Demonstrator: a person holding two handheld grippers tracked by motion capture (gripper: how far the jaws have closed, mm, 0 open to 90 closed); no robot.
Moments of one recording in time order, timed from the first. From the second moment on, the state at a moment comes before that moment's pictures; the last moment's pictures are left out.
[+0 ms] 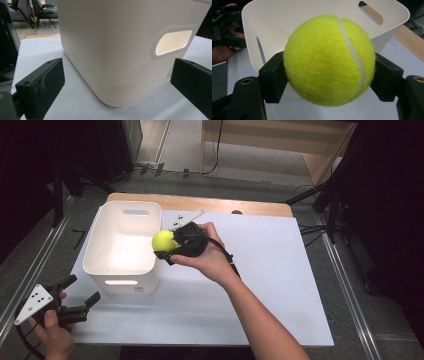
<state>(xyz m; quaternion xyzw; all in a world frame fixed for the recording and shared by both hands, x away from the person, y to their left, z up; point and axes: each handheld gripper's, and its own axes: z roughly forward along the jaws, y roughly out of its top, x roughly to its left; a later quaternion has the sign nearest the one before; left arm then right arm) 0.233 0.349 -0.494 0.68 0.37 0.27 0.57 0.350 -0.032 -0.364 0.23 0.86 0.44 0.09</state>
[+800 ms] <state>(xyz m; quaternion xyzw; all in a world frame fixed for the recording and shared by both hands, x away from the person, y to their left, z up) 0.233 0.349 -0.494 0.68 0.37 0.27 0.57 0.352 -0.014 -0.360 0.22 0.87 0.44 0.08</state>
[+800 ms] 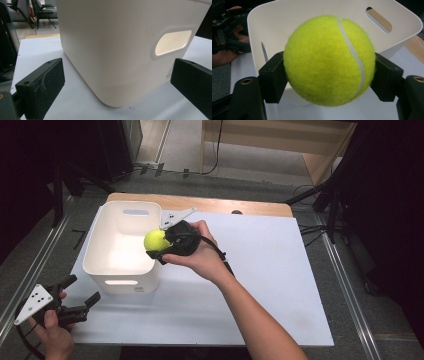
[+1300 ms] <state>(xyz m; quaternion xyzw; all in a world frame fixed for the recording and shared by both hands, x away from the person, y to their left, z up) 0.233 0.349 -0.494 0.68 0.37 0.27 0.57 0.352 -0.002 -0.361 0.21 0.87 0.44 0.08</state>
